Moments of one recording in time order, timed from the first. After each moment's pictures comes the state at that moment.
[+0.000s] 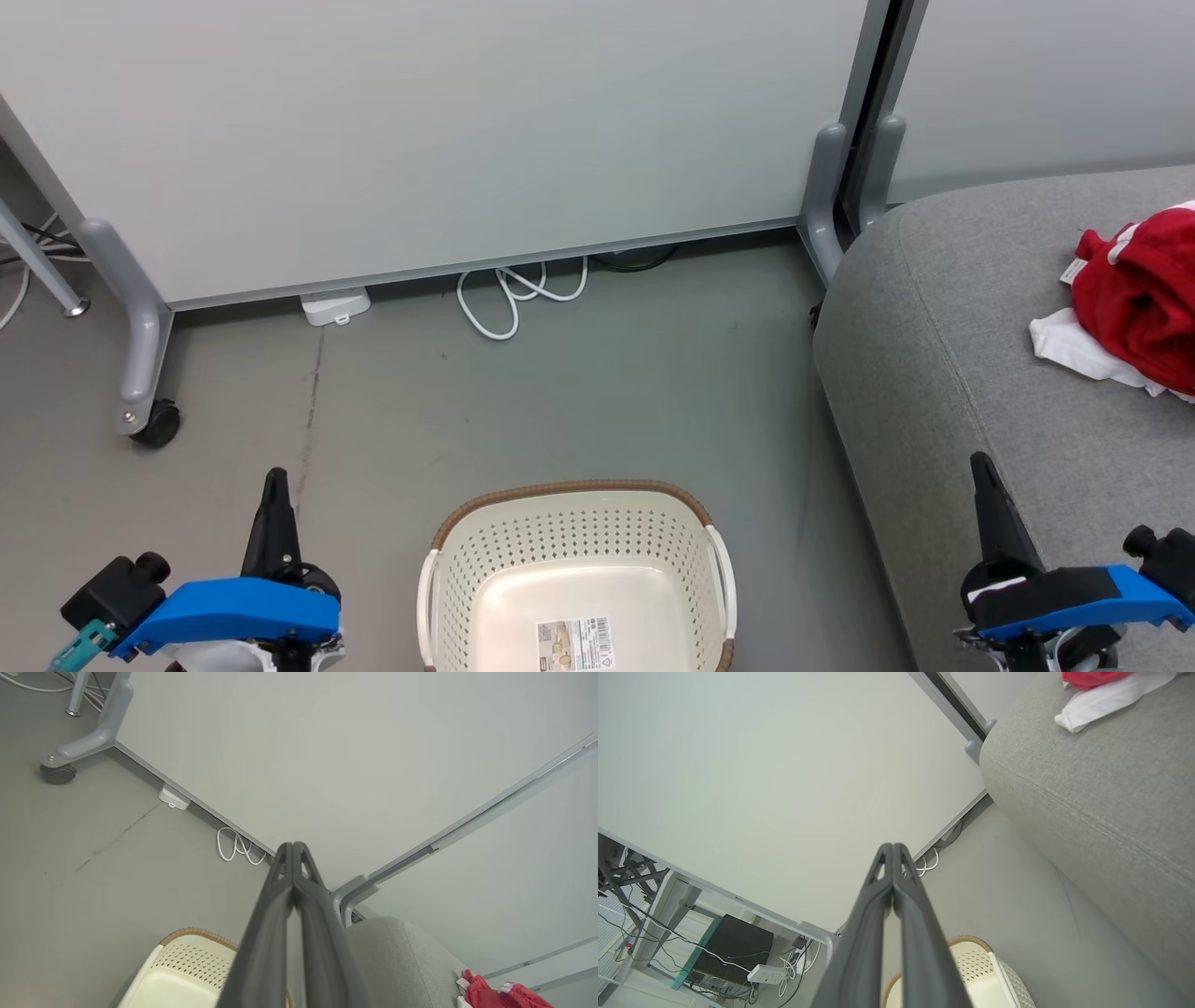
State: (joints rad) left arm -0.07 0.04 0.05 0.30 -0.83 -0.12 -0.08; right arm -0.07 -0.06 -0.06 0.26 0.87 0.13 -0.08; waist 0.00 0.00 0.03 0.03
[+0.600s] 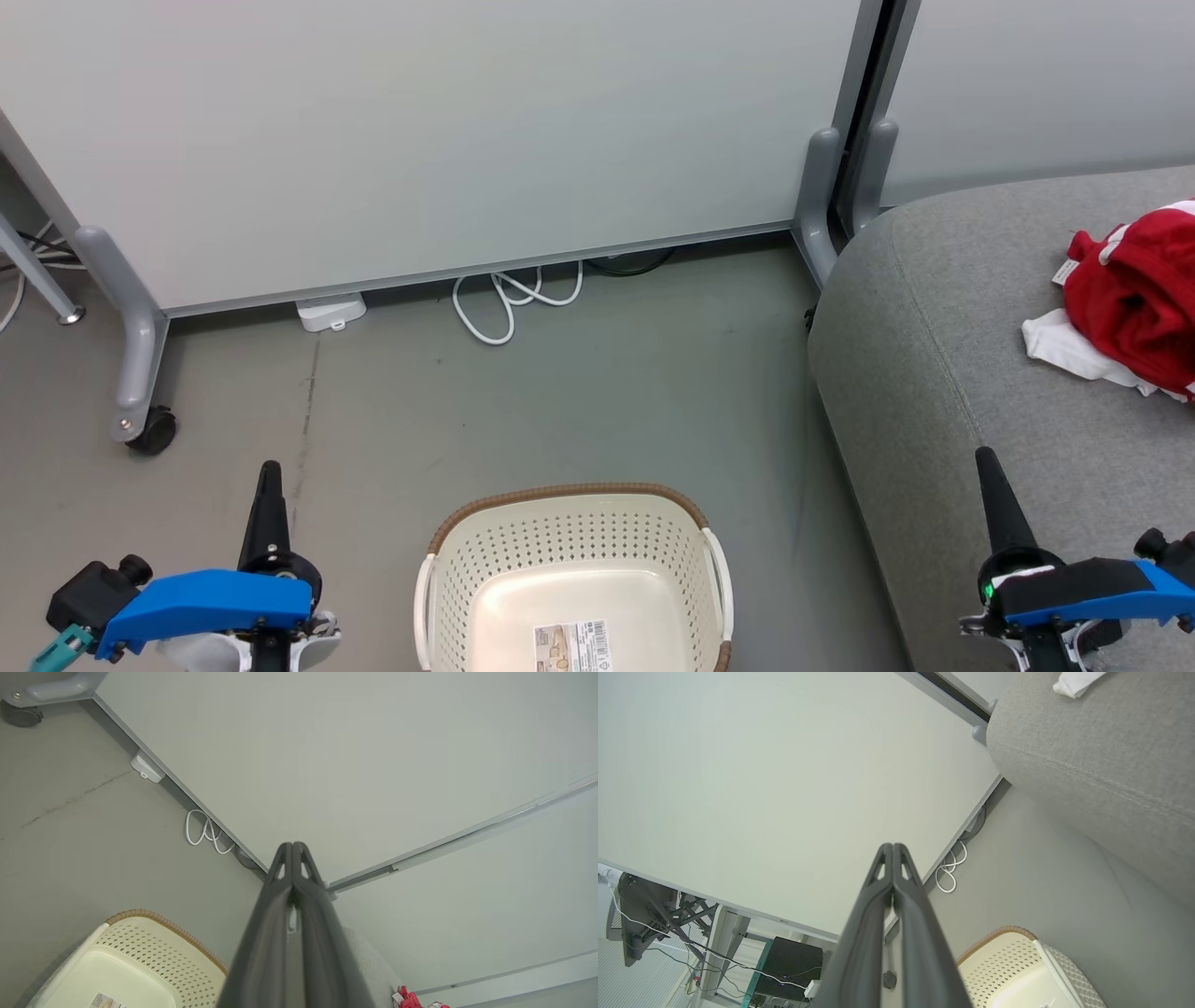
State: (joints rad) left arm -0.08 0.05 0.07 0.29 -1.06 -0.12 -0.02; right arm -0.08 -0.05 -0.07 0.25 1.09 0.13 -0.02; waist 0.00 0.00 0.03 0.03
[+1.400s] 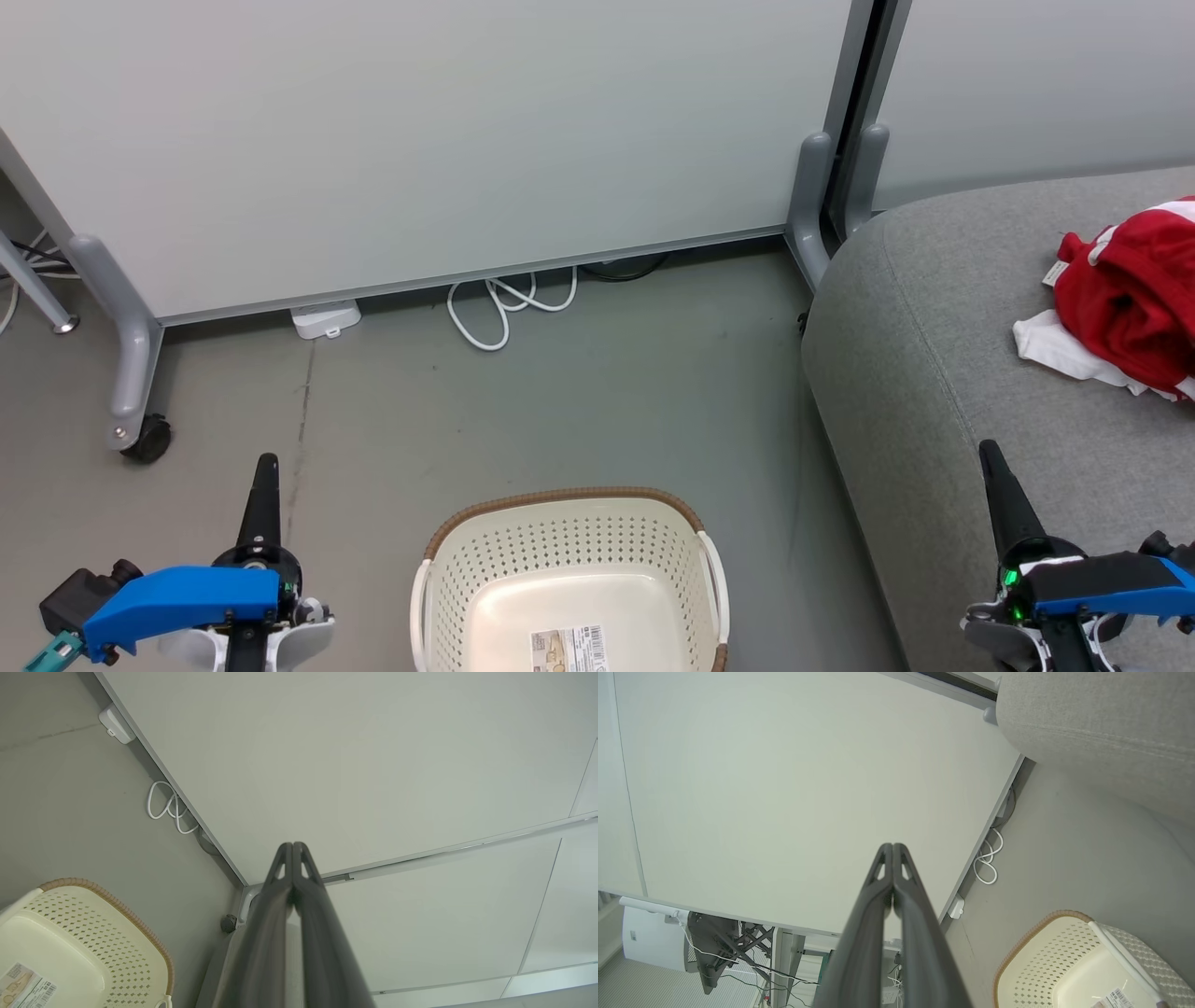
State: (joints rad) left arm -0.09 0.05 0.09 0.27 -1.30 -0.12 0.04; right arm -0.09 -0.05 -0.09 0.25 1.31 0.13 0.04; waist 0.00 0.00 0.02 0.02
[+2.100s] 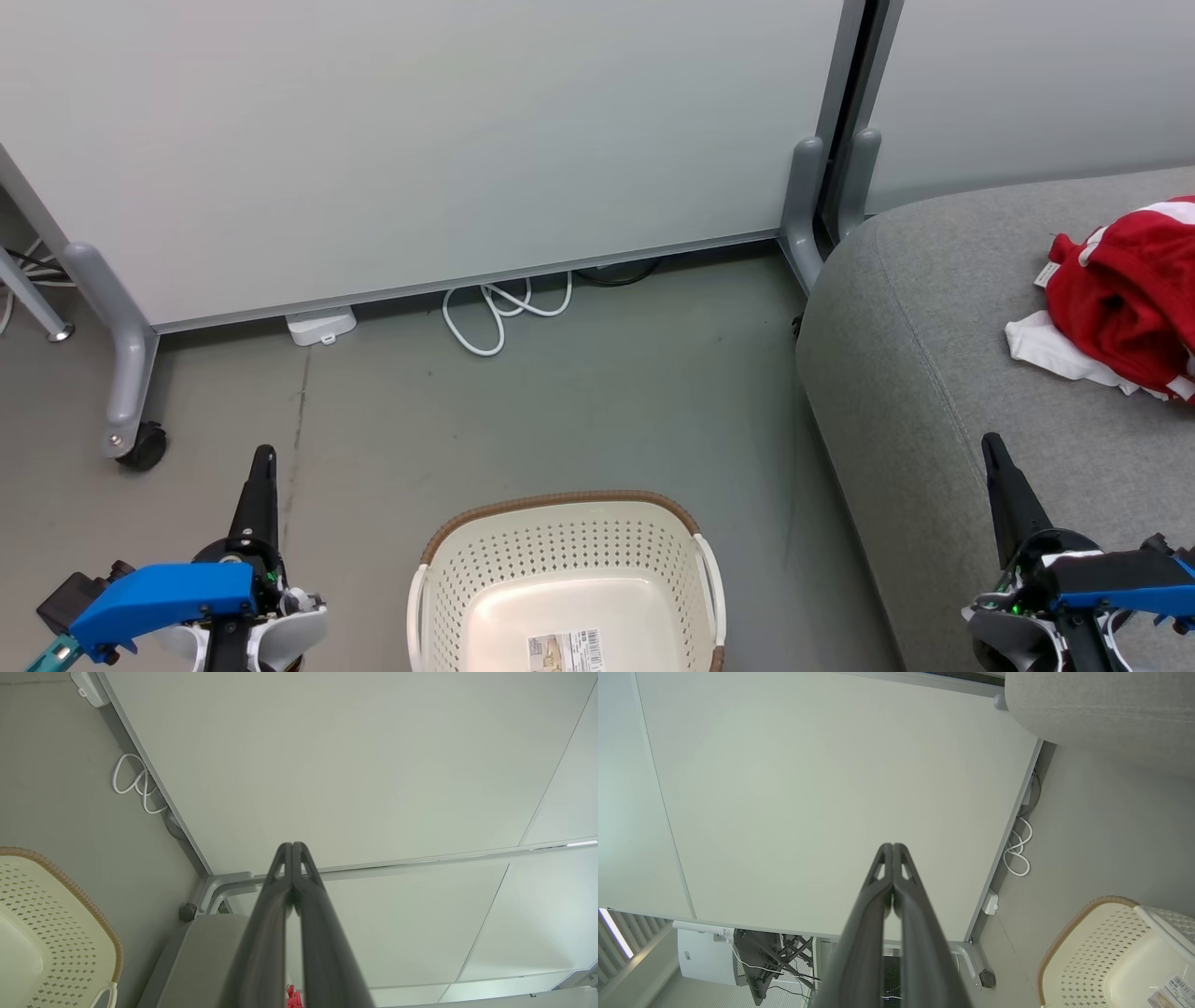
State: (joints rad) left arm -0.10 0.05 0.10 0.26 -1.47 -0.12 0.08; right arm -0.10 -0.05 -0.10 0.25 1.48 0.13 0.08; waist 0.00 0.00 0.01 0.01
